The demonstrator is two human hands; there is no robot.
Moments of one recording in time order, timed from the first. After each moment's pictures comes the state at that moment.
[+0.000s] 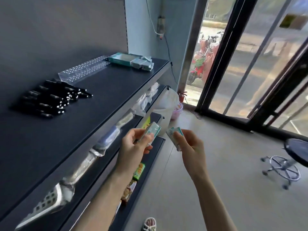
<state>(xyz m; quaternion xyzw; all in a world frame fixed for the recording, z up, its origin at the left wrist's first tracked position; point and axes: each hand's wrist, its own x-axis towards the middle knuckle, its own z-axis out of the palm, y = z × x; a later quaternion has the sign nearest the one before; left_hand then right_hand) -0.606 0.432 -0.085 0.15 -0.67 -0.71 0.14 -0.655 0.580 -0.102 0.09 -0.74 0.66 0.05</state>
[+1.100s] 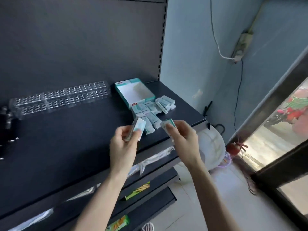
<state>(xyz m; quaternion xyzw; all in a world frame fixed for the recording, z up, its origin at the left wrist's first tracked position) -1.081 0.389 -0.083 0.42 -0.58 -0.55 0.42 -1.218 0.471 -0.082 0.33 -0.73 0.58 -0.15</state>
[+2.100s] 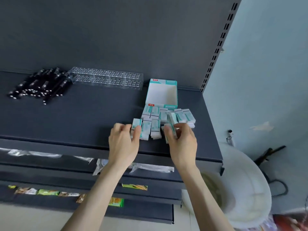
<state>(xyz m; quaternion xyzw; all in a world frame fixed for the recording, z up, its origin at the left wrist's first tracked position) -1.163 0.397 -0.105 0.68 -0.63 -0.14 0.35 -1.318 0.406 -0.109 0.53 -0.70 0.45 -0.16</state>
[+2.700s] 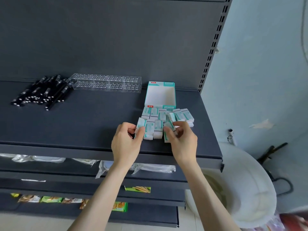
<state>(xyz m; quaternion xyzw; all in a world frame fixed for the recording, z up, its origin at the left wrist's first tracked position) -1.171 0.396 -0.108 0.65 -0.57 -0.19 0.46 -1.321 0.410 -0.101 0.49 -0.68 0.50 -0.24</state>
